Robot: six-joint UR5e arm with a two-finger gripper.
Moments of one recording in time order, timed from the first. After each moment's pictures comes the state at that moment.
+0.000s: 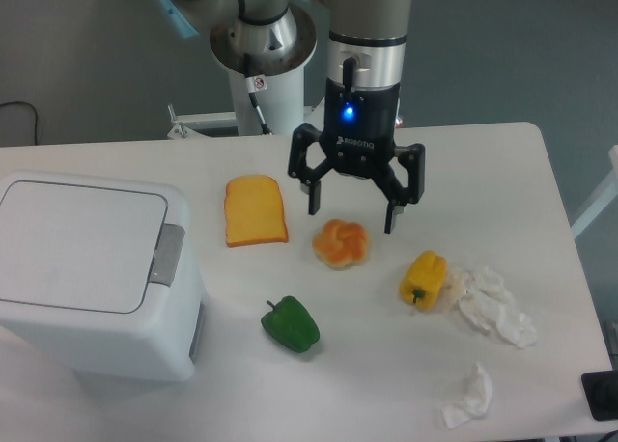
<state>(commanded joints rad) 2.57 -1.64 -1.60 -1.01 1.37 1.12</state>
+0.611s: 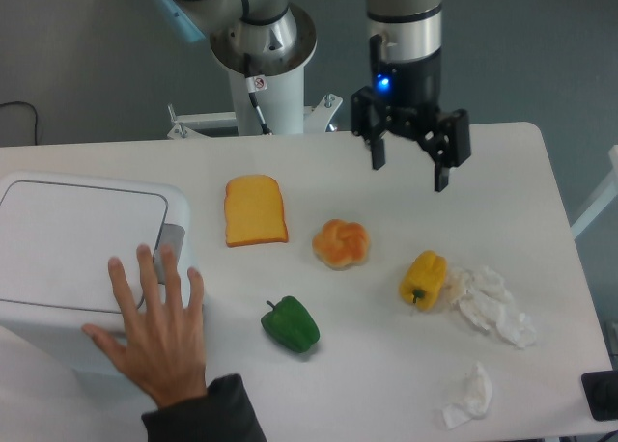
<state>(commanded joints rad) 2.71 -1.59 -1.66 -1.04 1.44 1.47</state>
